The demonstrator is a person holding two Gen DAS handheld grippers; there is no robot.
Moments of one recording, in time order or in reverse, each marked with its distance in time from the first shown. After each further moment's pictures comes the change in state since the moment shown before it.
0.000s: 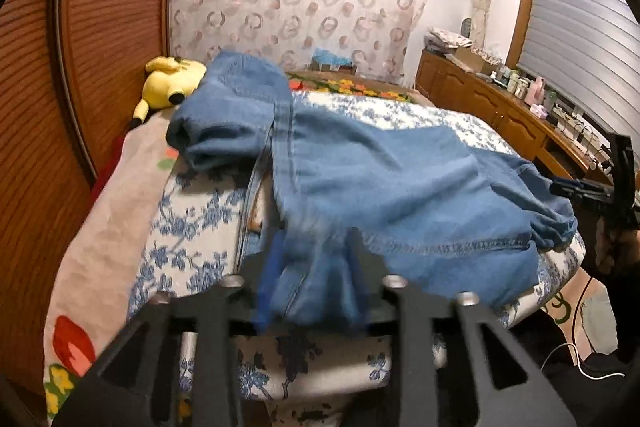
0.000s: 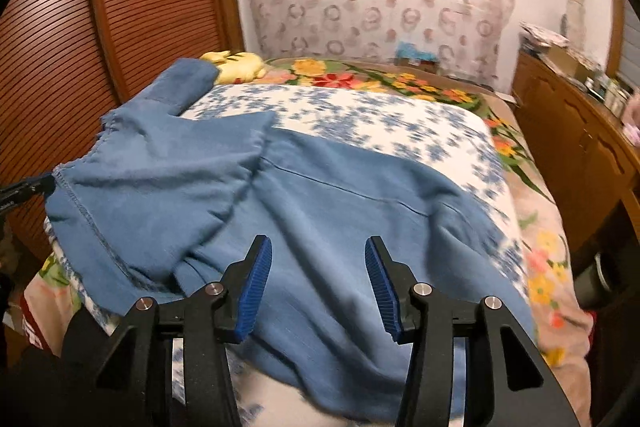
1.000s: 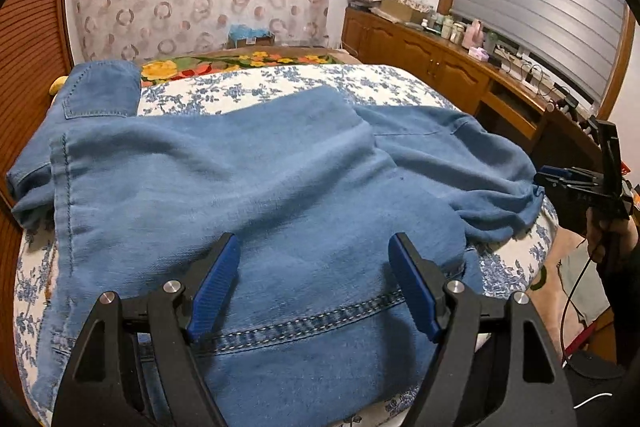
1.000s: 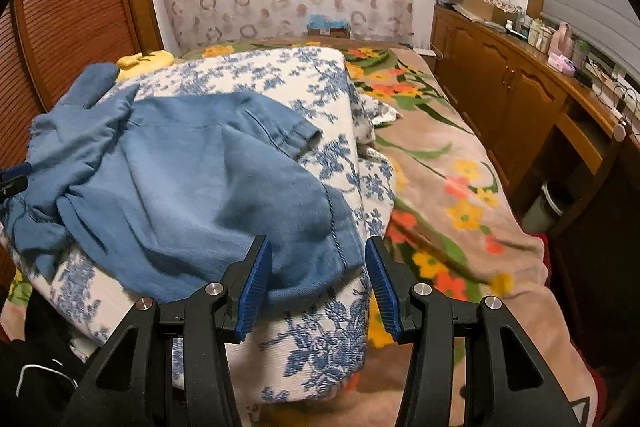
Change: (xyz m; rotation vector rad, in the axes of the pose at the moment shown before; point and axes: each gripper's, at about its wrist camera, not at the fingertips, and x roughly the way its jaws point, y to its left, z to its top) left arm 0.085 -0.126 0.021 0.177 0.138 -0.188; right arm -0.044 -0.083 -0.052 0.143 0.086 -0.185
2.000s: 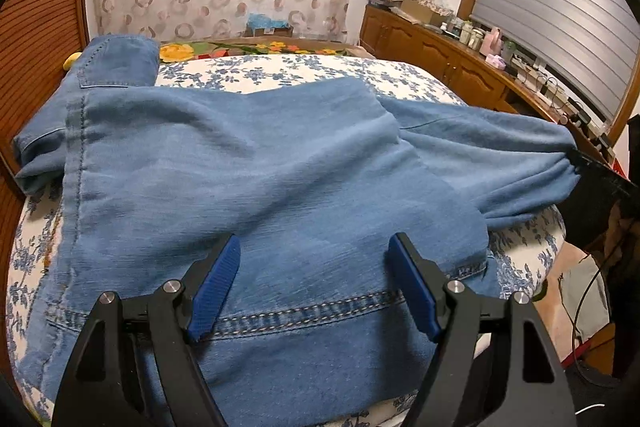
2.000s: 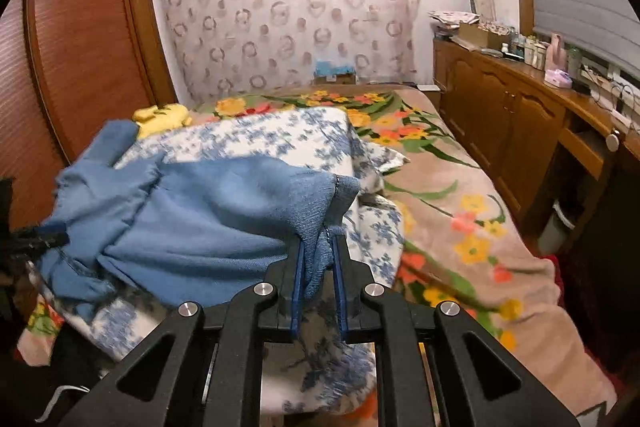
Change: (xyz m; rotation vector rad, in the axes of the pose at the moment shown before) left arm 0.004 0.009 -0.013 -0.076 0.013 0.031; right arm -0.051 -0.017 0.014 0.057 -0.197 0.082
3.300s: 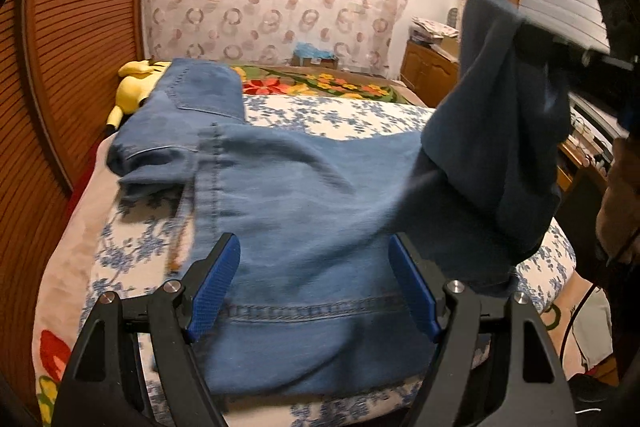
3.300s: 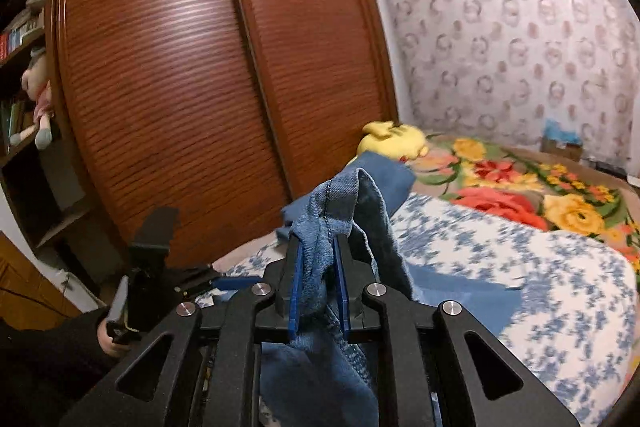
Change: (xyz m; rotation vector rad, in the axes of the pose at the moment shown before) left arm -0.070 0.059 -0.002 -0.086 -0.116 0.120; right arm 0.078 0.208 0.092 -0.338 -0.028 0.700
